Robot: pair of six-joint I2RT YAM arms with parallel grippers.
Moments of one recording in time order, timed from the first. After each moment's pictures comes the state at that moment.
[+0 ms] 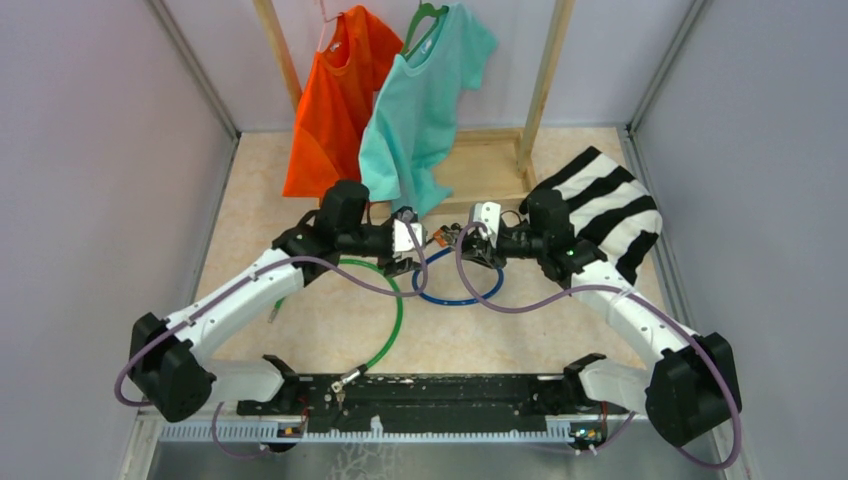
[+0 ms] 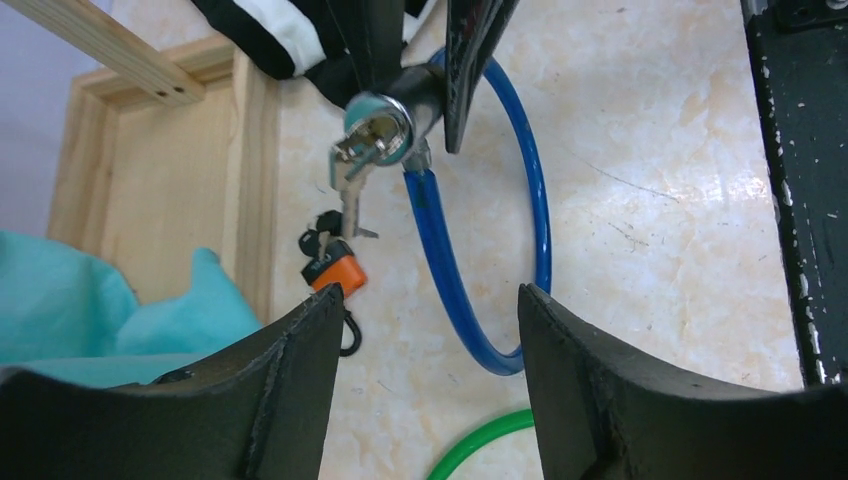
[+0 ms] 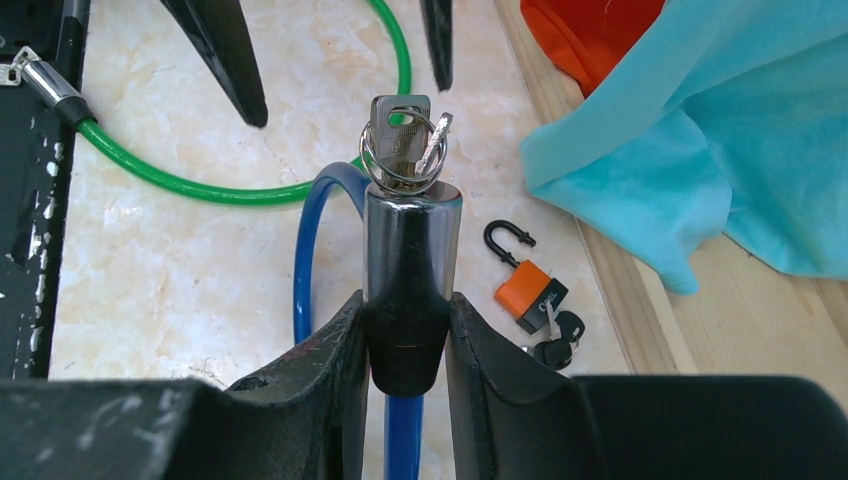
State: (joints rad) left arm -0.69 1.27 0.99 -0.25 0.64 0.69; right arm 0.43 1.13 0.77 -0.13 -0.84 -0.62
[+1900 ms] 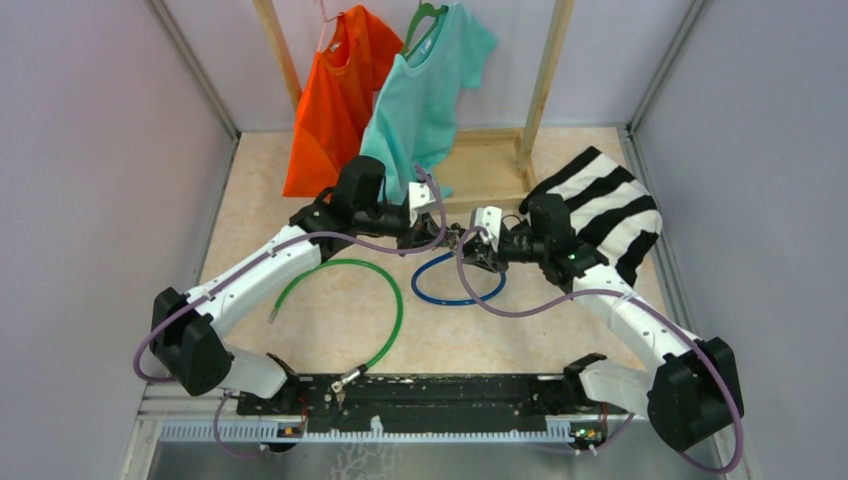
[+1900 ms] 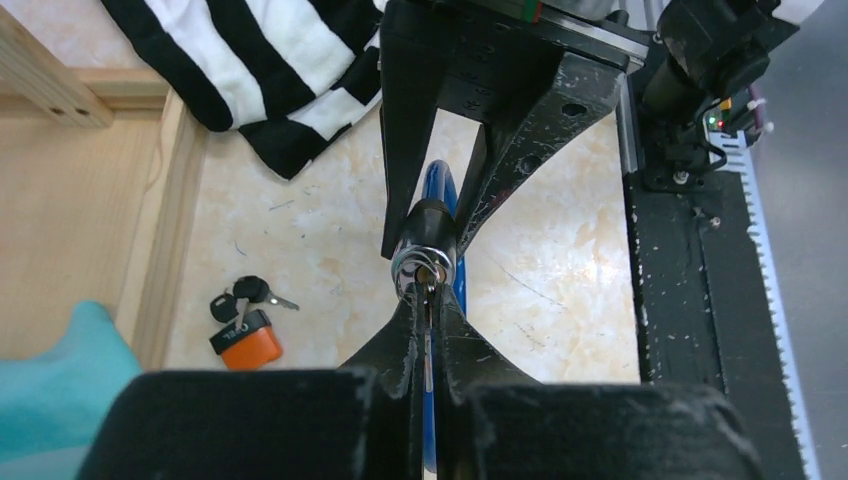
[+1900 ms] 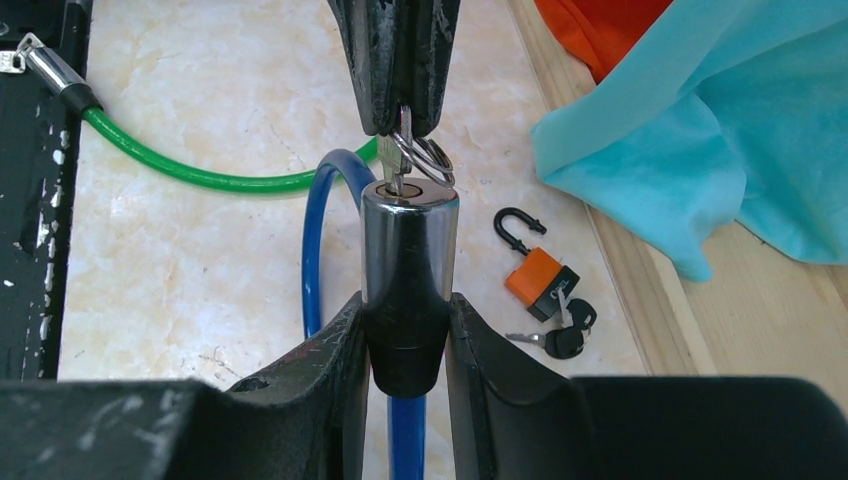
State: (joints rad) left arm -0.71 1.42 1.22 -0.28 0.77 0.37; right arm 0.43 1.11 0.75 -0.14 -0.83 -0.62
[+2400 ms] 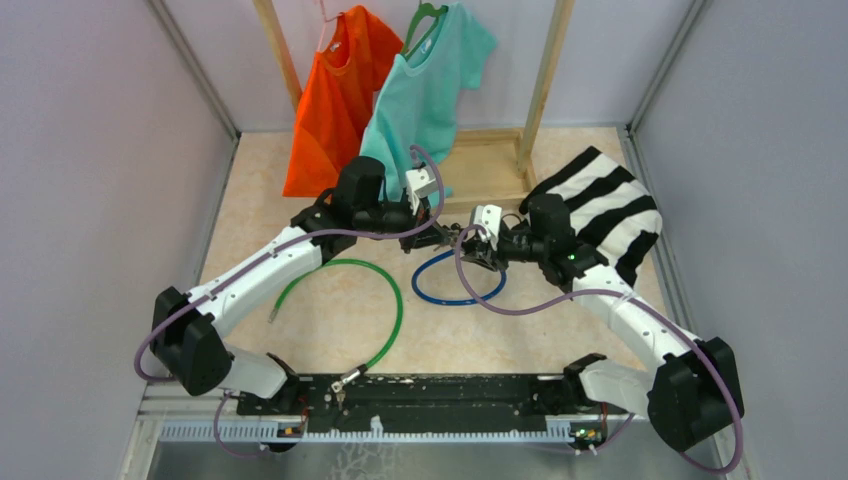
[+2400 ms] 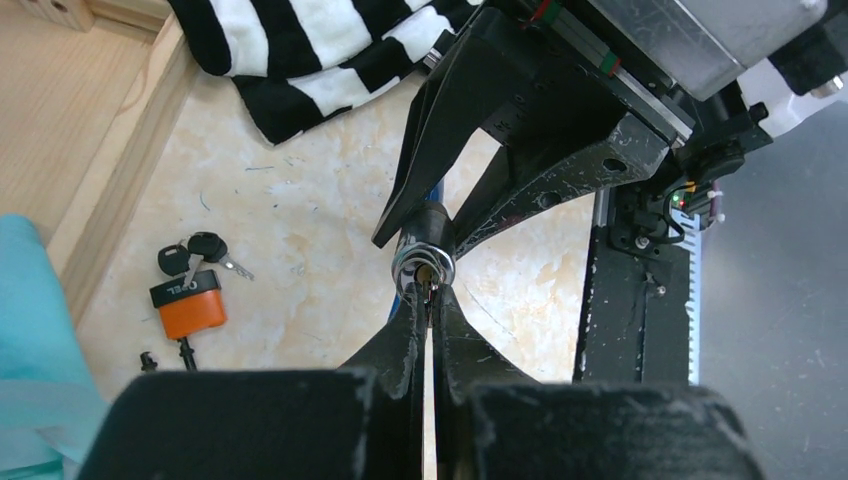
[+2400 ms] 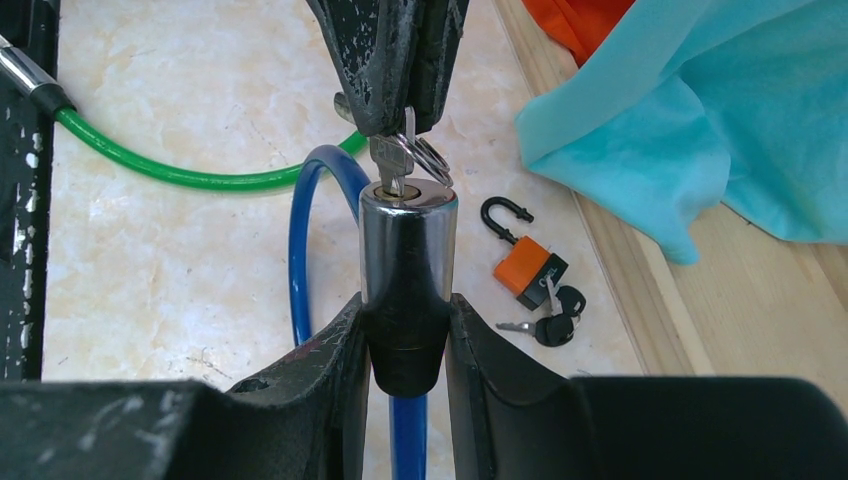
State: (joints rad) left arm -0.71 1.42 1.20 -0.22 0.66 0.05; right arm 0.43 1.11 0.74 -0.13 -0.79 -0.60
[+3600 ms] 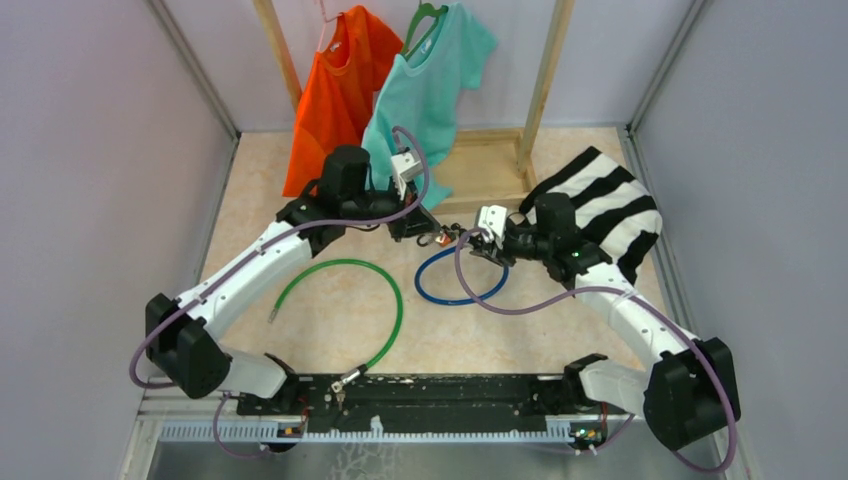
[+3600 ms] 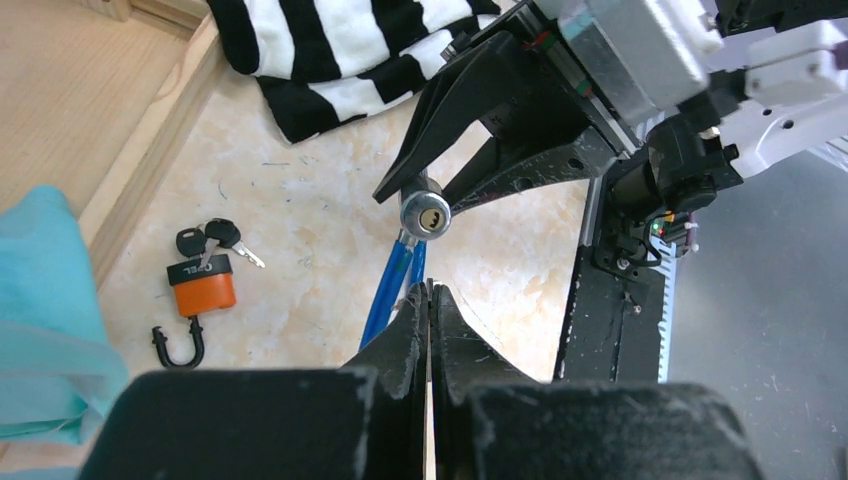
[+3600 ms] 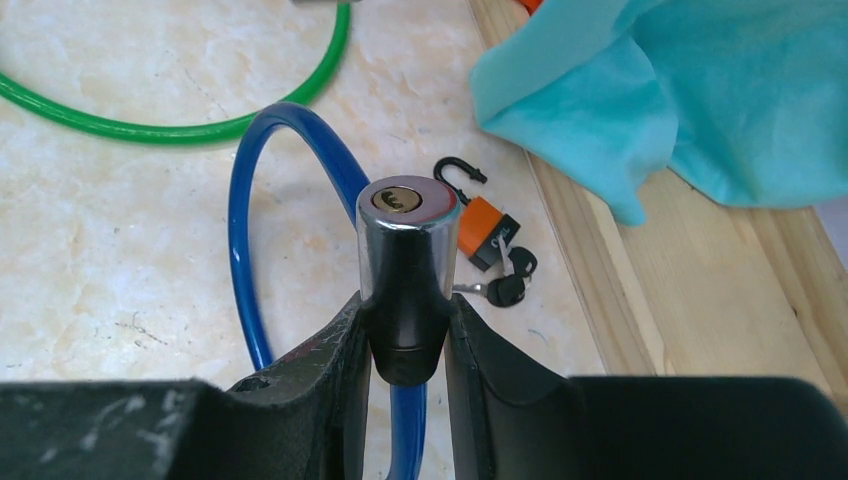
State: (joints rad) left arm -0.65 1.41 1.25 -0.27 0.68 -0.04; right arm 0.38 1.11 0.74 -0.16 -0.76 -0.73
